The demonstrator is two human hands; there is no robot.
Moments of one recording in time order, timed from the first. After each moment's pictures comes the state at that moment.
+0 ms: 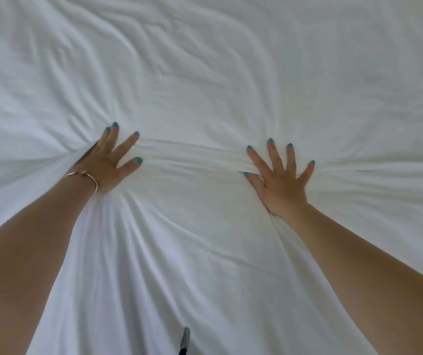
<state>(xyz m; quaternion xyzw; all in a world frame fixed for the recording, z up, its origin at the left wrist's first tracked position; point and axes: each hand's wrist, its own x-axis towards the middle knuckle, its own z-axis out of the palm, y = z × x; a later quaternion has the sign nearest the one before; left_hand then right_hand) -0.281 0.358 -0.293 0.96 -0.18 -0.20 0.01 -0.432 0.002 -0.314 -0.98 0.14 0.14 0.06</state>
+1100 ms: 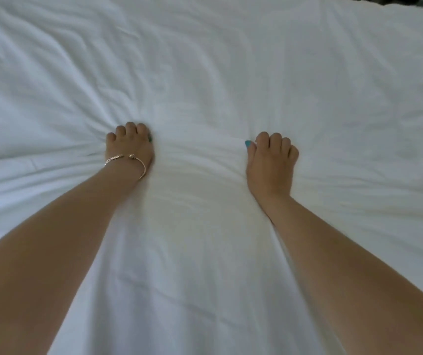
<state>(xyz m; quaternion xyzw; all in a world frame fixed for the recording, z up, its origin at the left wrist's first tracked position) -0.281 0.133 -0.314 0.99 -0.07 -0.02 -0.07 -0.388 -0.105 -0.340 -0.95 0.20 -0.23 -0.04</state>
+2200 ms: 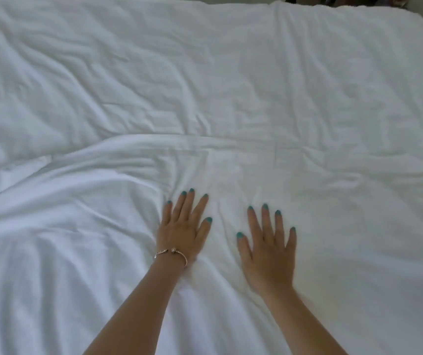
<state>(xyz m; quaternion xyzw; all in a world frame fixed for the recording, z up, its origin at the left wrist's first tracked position) -0.542 0.065 -0.273 0.96 -0.22 -0.14 0.05 -0.654 -0.099 -0.271 -0.96 0.24 0.05 0.13</state>
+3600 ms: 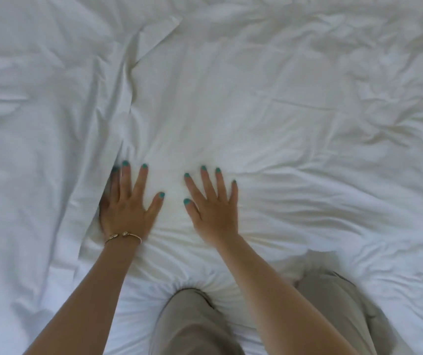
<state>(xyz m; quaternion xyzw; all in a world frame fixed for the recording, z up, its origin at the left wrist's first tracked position) -0.611 0.582 -0.278 0.98 -0.16 -0.13 0.03 -0.702 0.411 -0.271 -0.96 0.16 0.15 0.15</state>
